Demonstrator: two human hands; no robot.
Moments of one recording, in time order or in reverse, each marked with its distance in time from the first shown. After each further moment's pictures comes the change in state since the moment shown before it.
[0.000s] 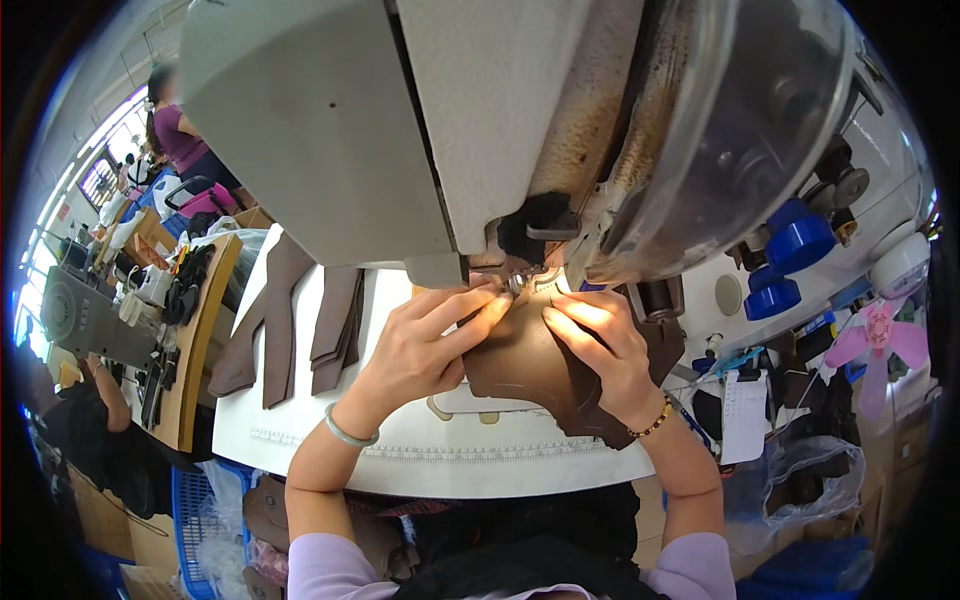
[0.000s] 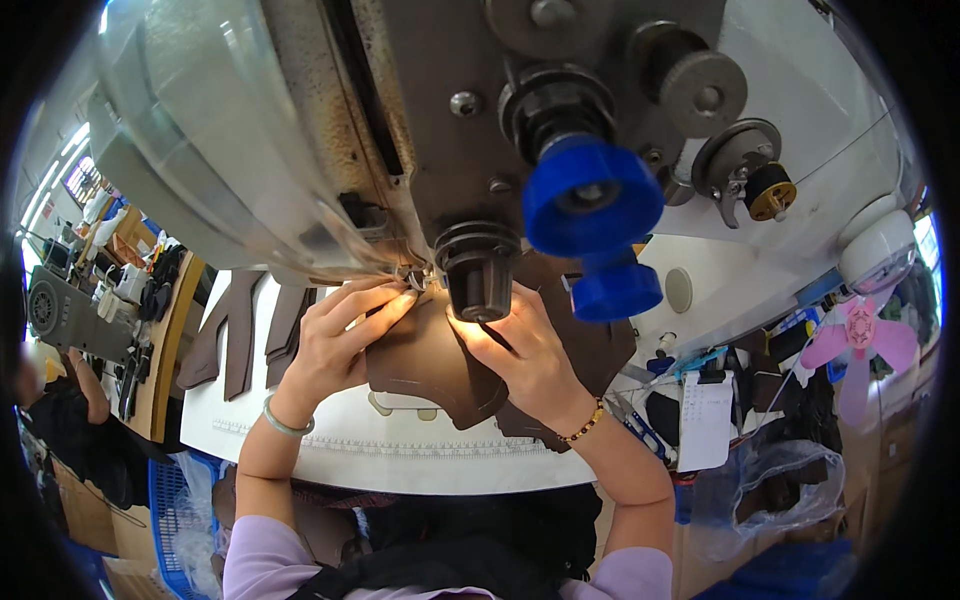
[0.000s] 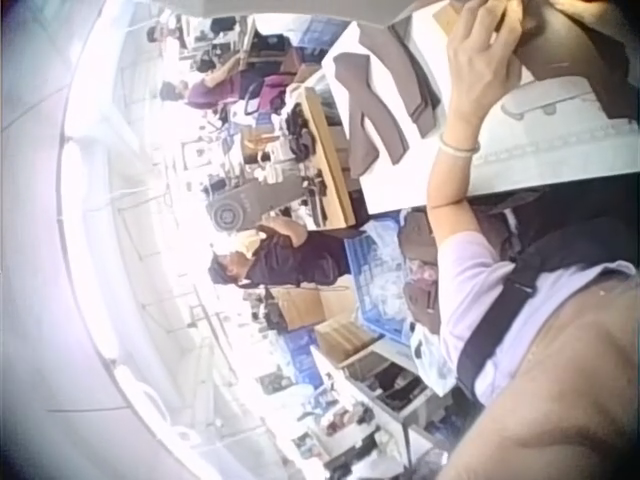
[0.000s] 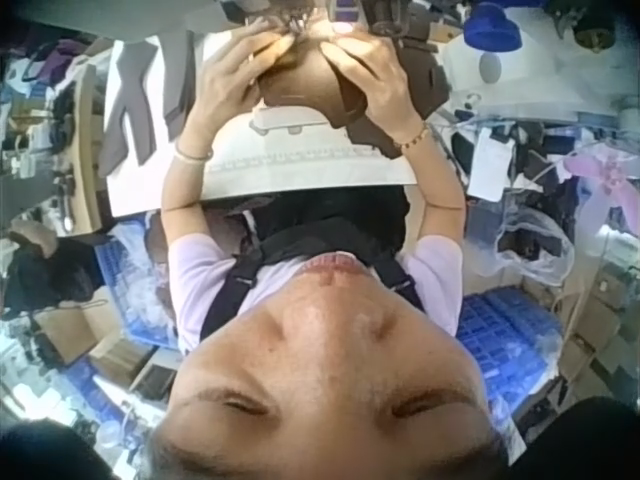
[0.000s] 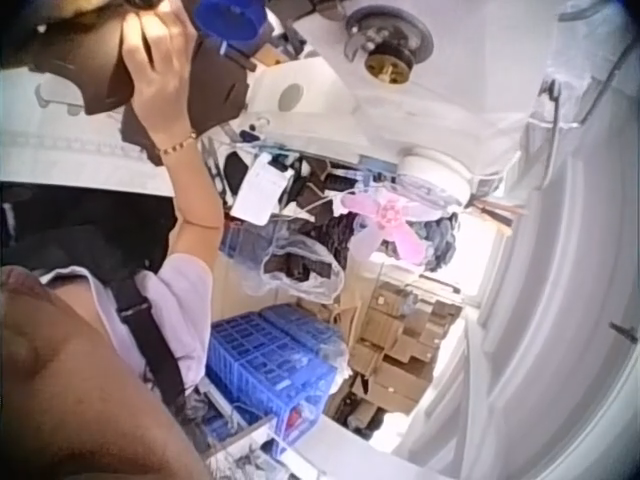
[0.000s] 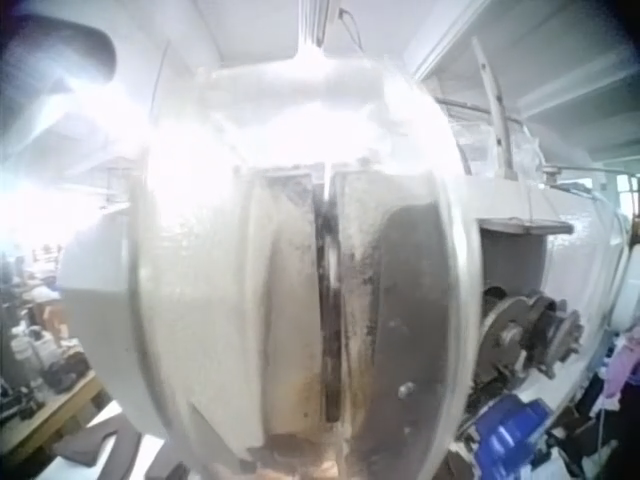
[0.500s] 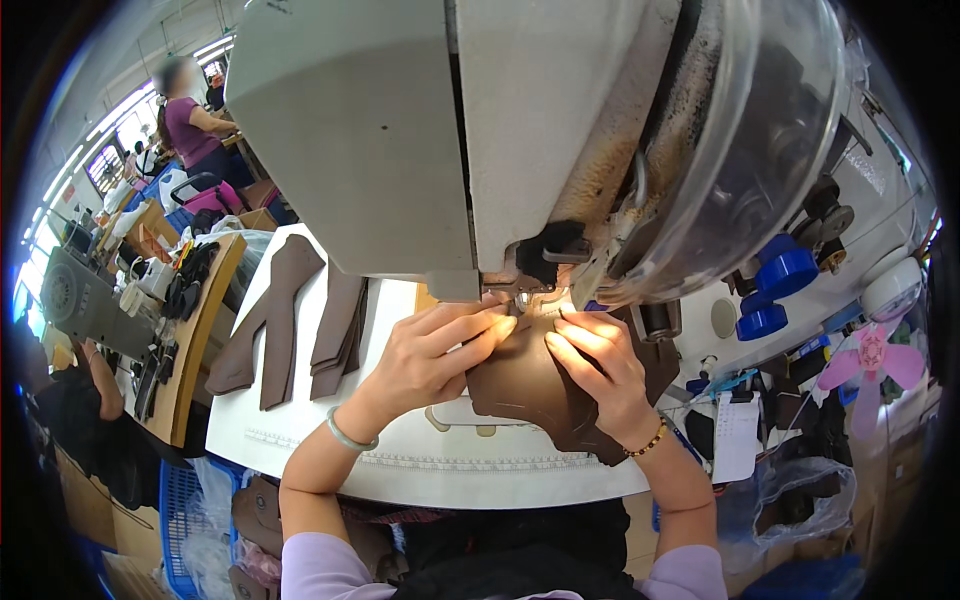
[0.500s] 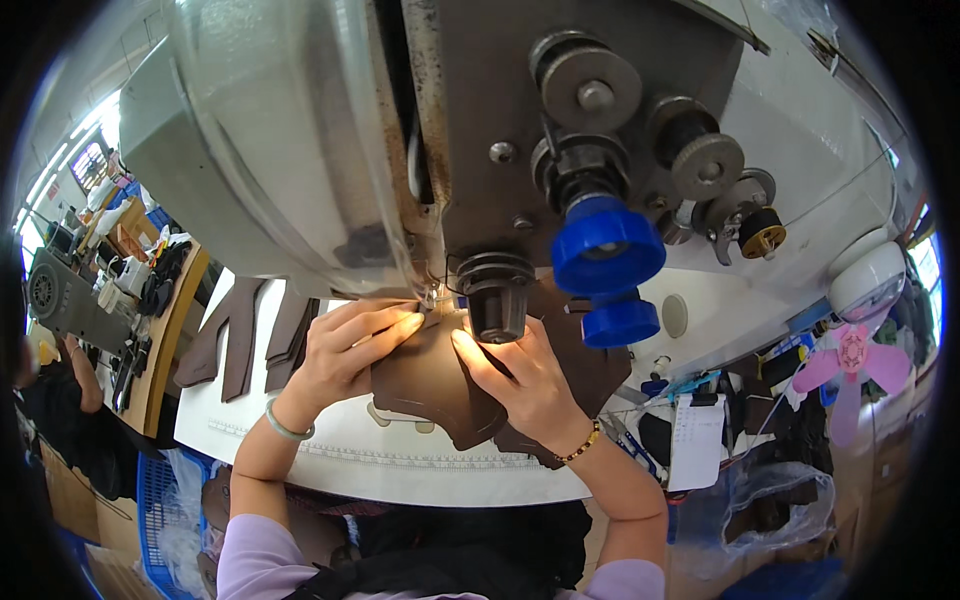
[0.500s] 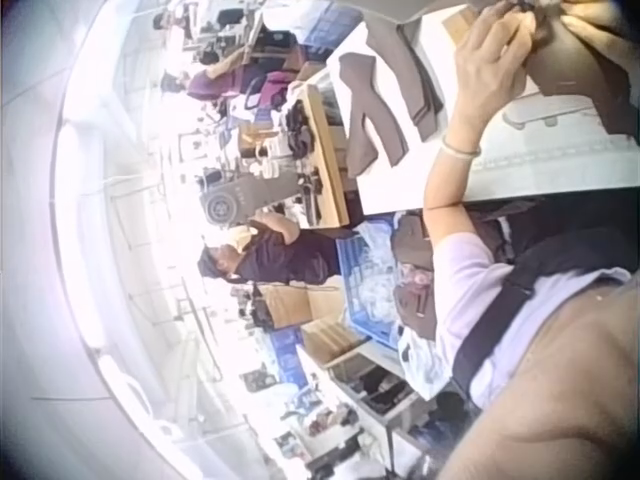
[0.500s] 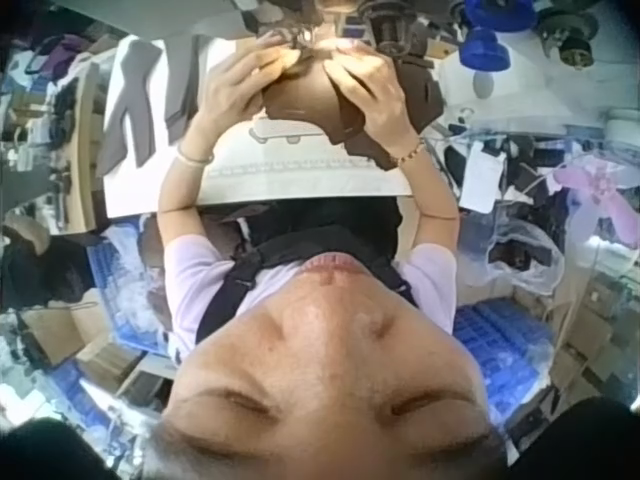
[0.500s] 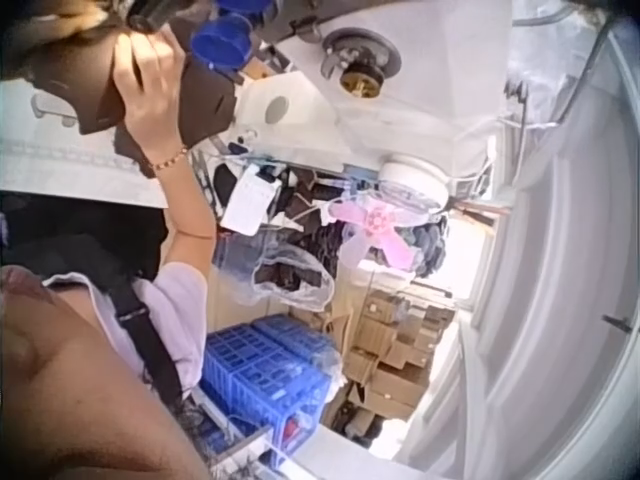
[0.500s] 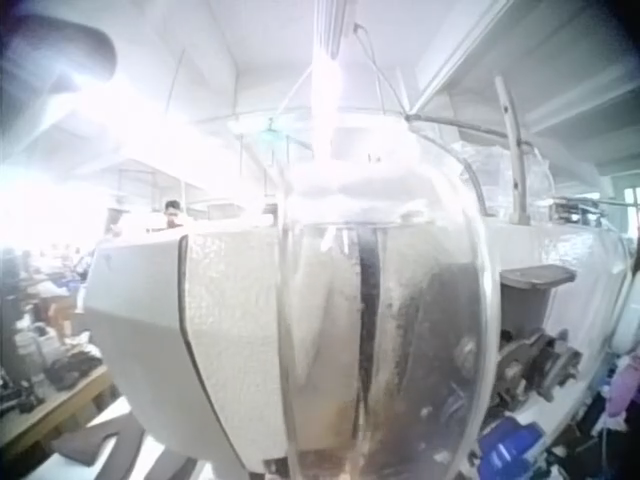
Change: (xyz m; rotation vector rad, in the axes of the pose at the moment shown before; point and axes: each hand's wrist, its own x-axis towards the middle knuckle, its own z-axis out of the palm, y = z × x) left_hand 0.000 0.000 0.002 -0.004 0.080 0.043; right_hand 0.001 -0.003 -0.005 -0.058 -0.019 -0.069
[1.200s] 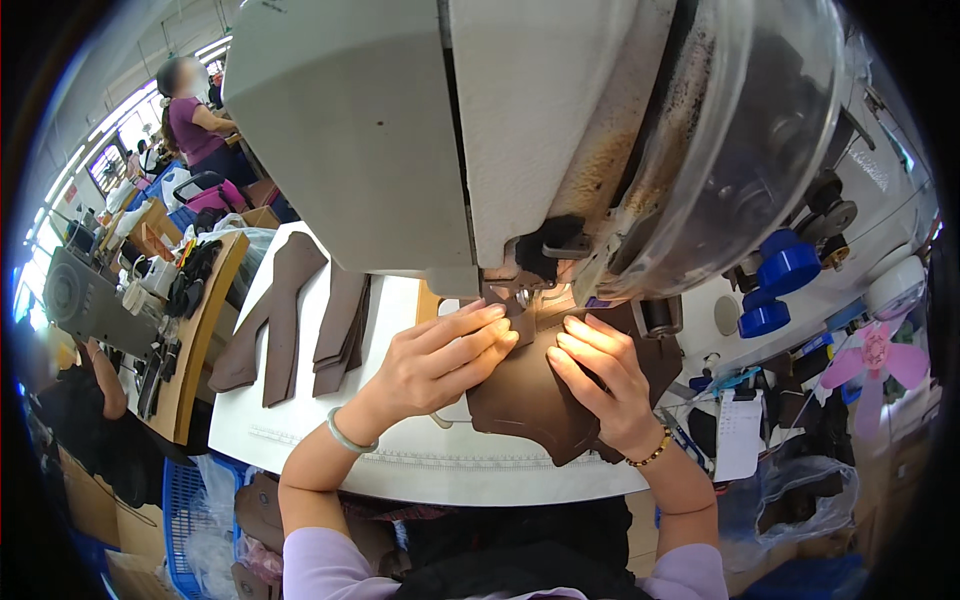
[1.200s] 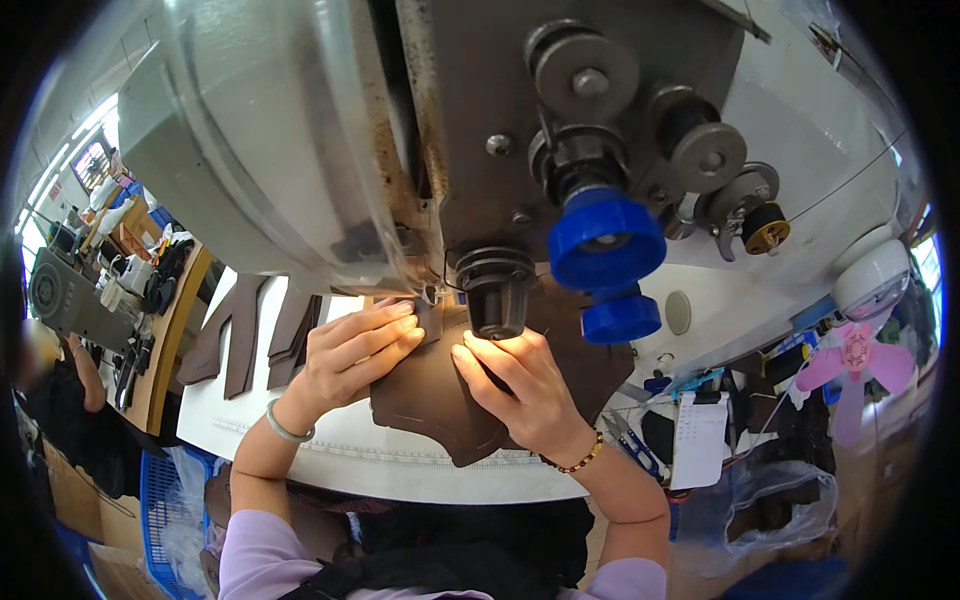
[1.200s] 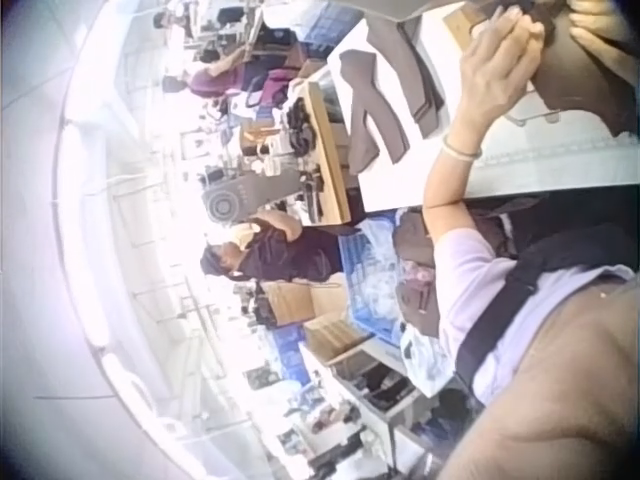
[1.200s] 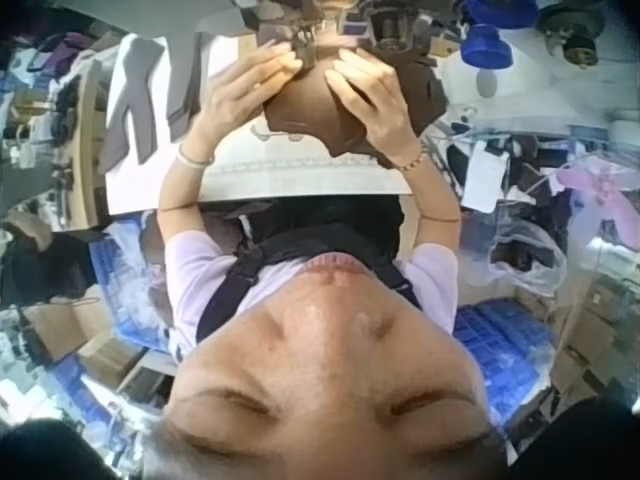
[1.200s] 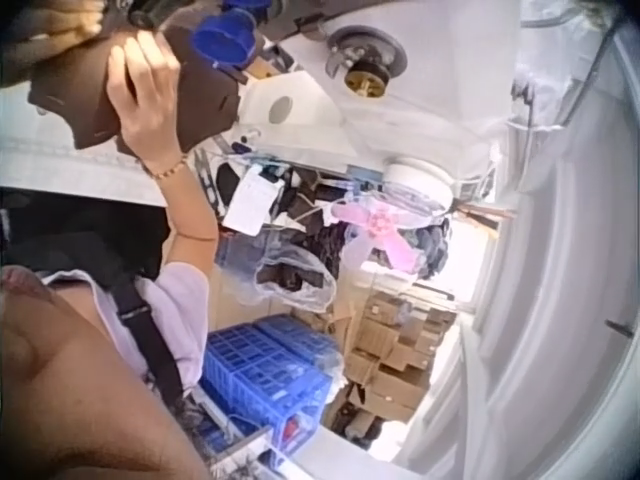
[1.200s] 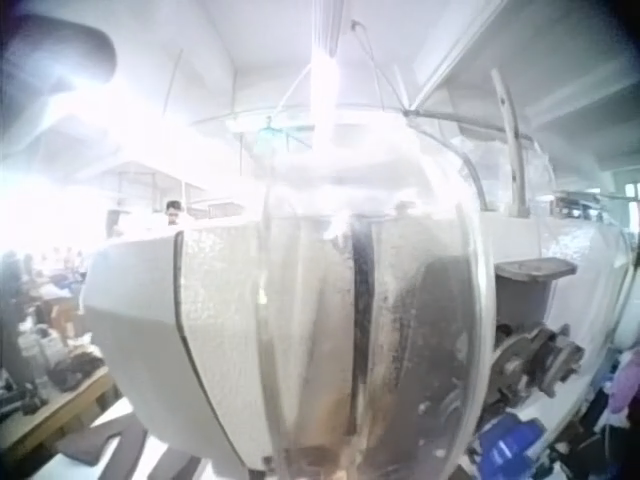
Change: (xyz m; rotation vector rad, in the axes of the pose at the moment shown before) left_hand -0.001 0.008 -0.002 0.113 0.045 0.113; right_hand -0.005 -0.009 -0.004 -0.026 -0.017 -0.038
